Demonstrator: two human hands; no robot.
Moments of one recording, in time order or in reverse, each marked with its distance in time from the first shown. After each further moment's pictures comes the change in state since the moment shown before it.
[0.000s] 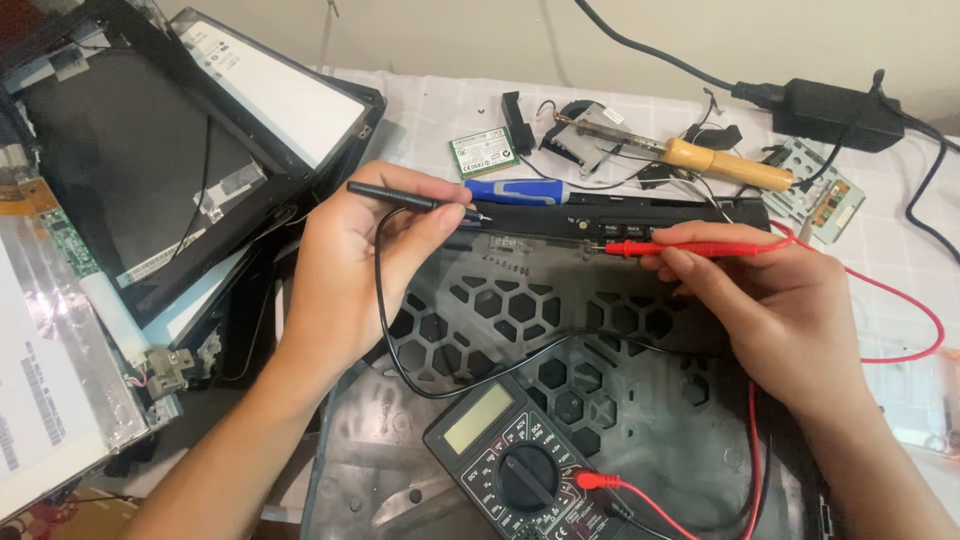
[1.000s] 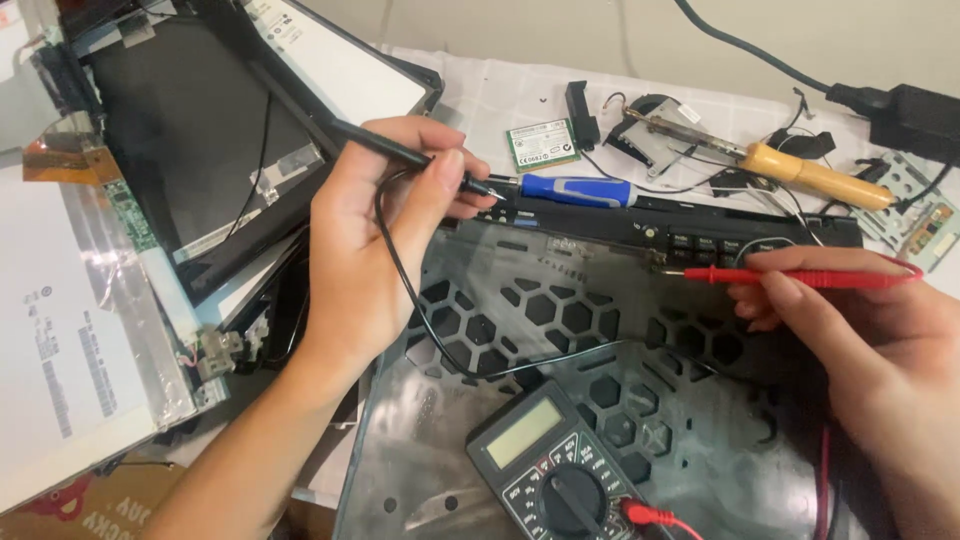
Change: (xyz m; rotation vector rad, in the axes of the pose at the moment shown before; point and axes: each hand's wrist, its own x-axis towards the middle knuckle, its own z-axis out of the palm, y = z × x) left_hand 0.000 -0.008 -0.012 -0.306 0.133 0.086; right_hand -0.010 -0.016 0.011 0.063 0.105 0.195
